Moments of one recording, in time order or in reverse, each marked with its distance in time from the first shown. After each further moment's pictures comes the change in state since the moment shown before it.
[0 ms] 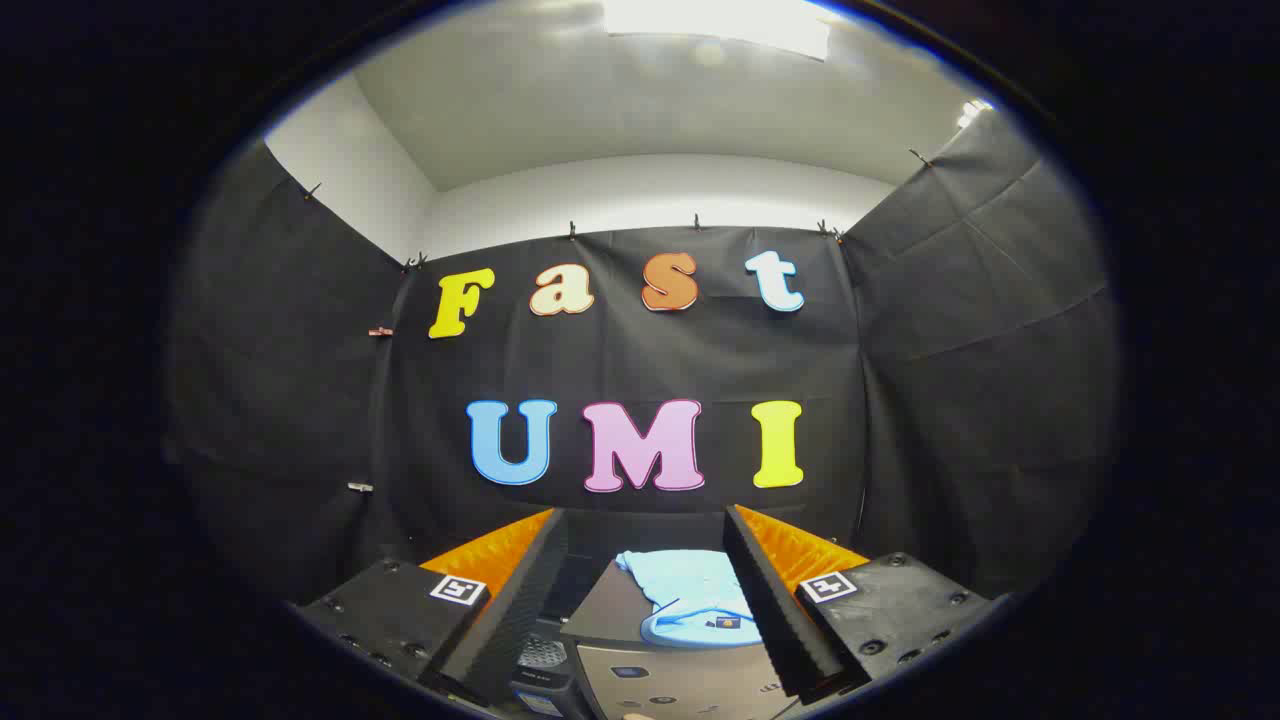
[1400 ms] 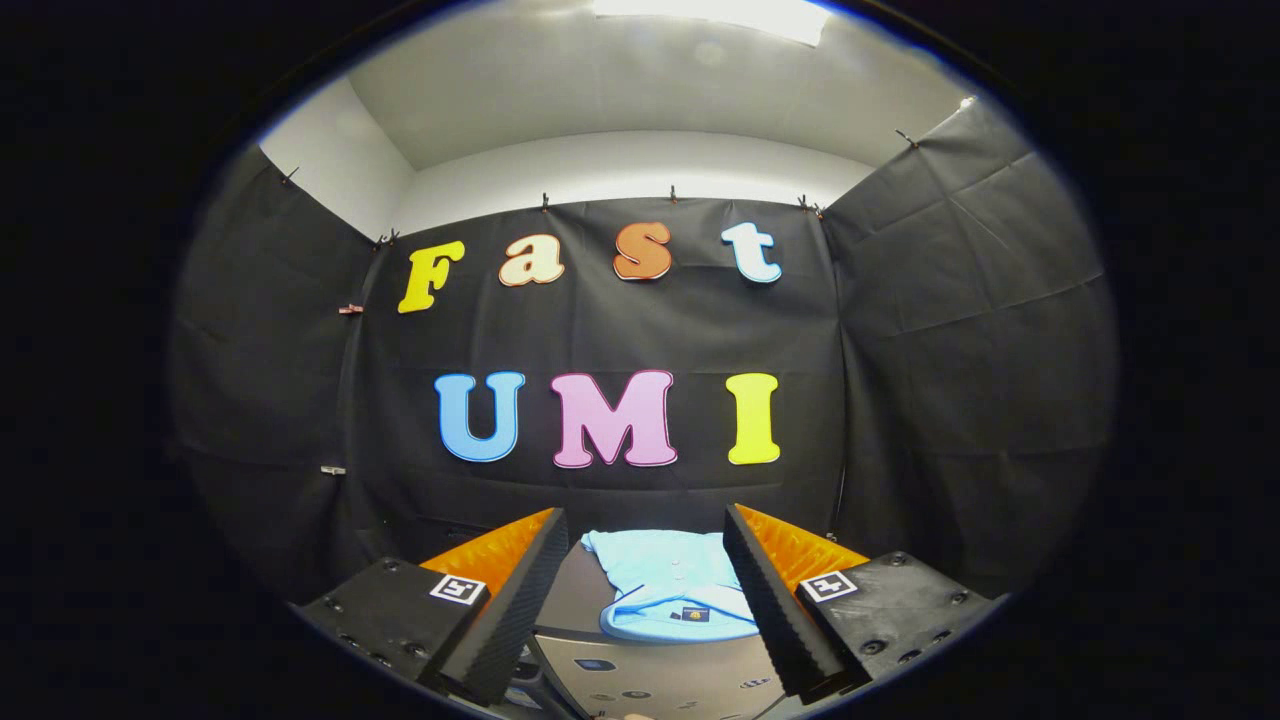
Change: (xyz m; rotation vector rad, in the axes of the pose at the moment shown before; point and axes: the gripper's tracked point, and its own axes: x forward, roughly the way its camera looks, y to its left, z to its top) arm 0.030 -0.041 -0.032 -0.013 0.082 -0.064
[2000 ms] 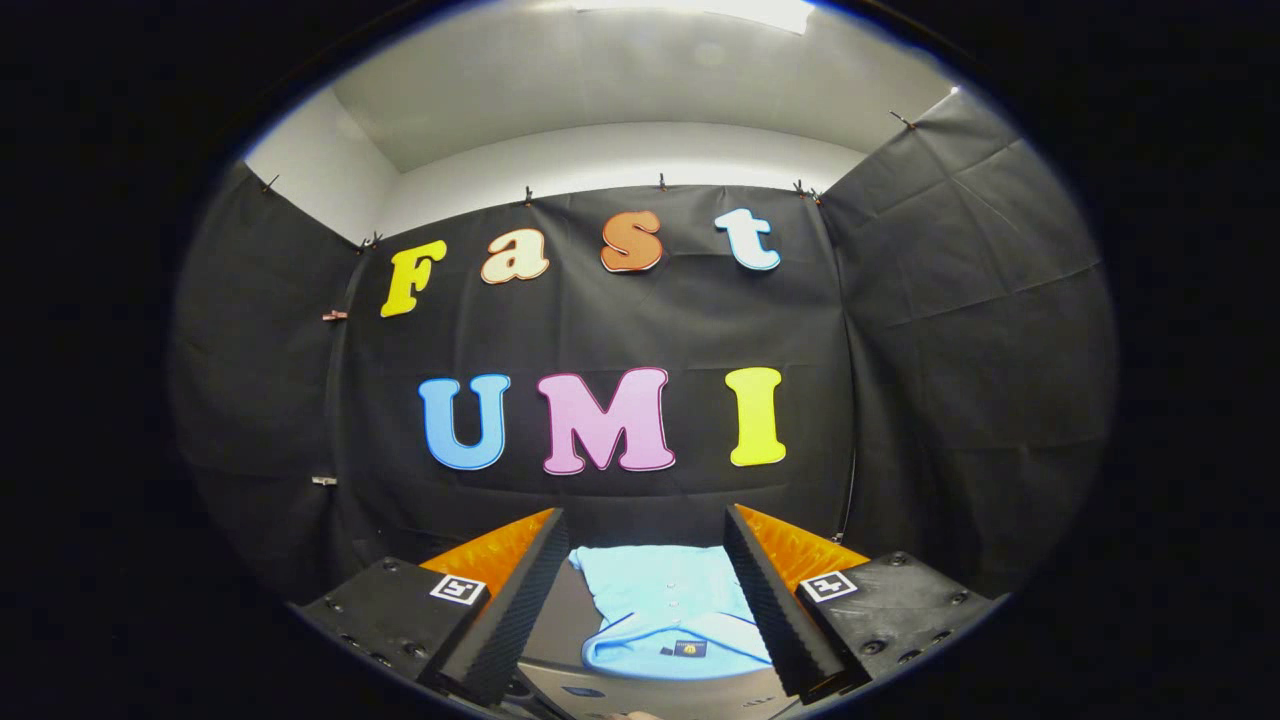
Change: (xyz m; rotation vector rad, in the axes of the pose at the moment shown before) arm 0.079 -0.023 0.009 0.045 0.002 -0.017
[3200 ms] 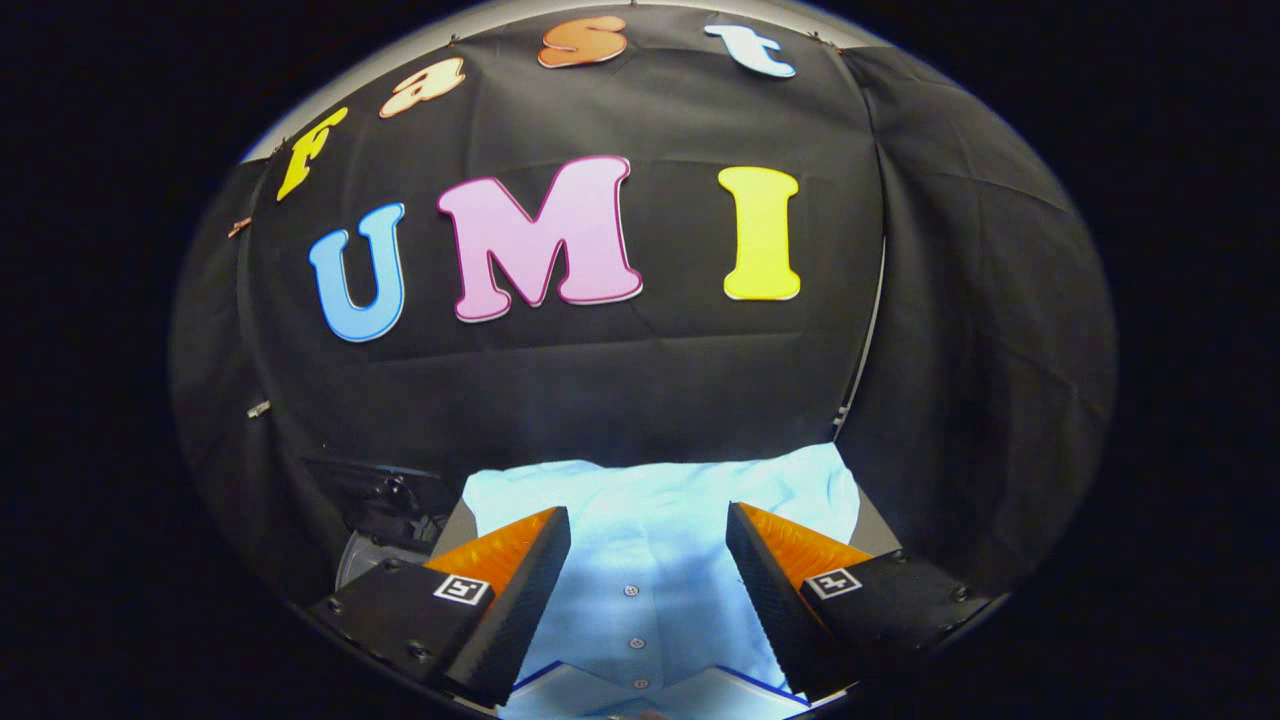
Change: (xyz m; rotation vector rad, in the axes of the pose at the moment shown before) arm 0.188 -0.041 -0.186 -0.003 0.641 -0.087
